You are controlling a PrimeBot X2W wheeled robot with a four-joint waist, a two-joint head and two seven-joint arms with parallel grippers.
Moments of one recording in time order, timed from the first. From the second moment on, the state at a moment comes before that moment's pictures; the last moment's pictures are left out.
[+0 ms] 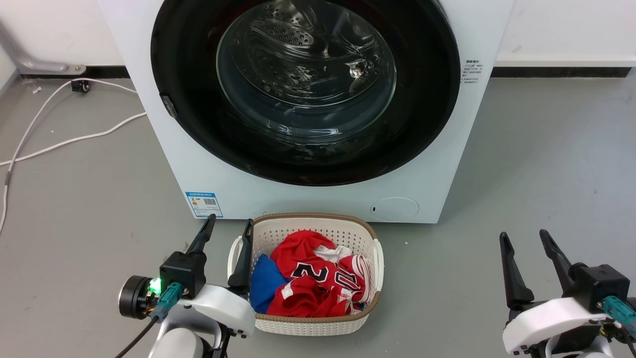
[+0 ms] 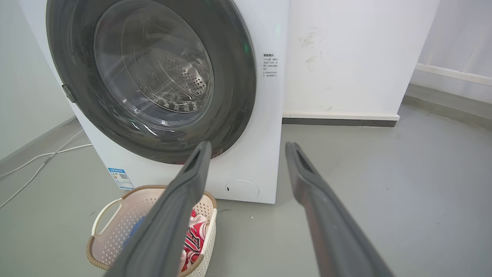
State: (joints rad) left arm -0.17 0.12 -0.19 0.28 -0.17 -0.04 -0.24; right arm 0.00 -0.06 -0.05 0.06 0.09 0.13 -0.09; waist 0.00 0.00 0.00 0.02
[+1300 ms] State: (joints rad) left arm -0.17 0.08 -0.11 0.33 -0.12 -0.09 -0.26; right arm 0.01 -0.05 -0.06 0.05 0.07 0.13 -0.08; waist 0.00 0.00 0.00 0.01
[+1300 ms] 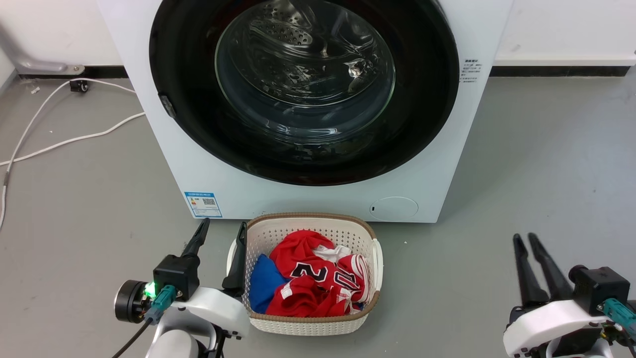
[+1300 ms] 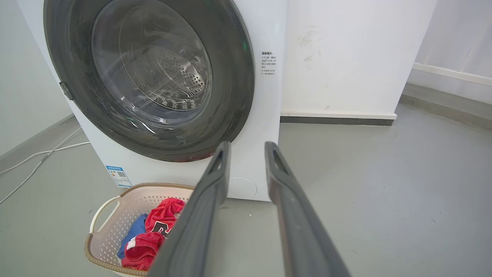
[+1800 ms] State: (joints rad) left arm -0.17 0.07 -0.10 0.32 -0.12 -0.10 -0.26; right arm -0.03 -0.05 -0.10 0.12 0.90 0.13 -0.02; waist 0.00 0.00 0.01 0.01
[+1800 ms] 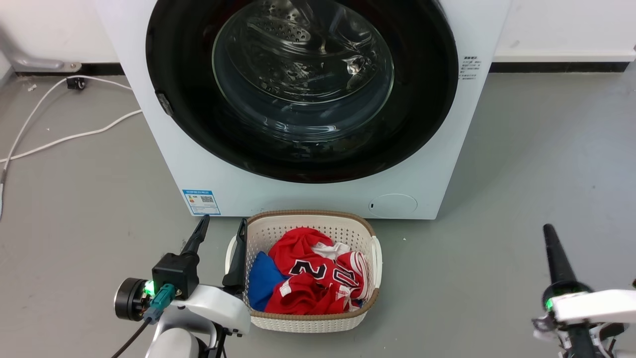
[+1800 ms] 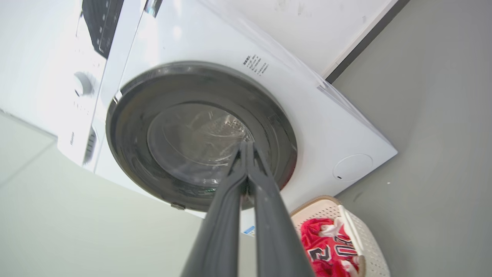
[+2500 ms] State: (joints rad) left arm -0.26 0.05 -0.09 0.20 -0.12 -0.08 -0.26; right arm -0.56 -0.31 -0.29 0.45 1.77 0.13 0.25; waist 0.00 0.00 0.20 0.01
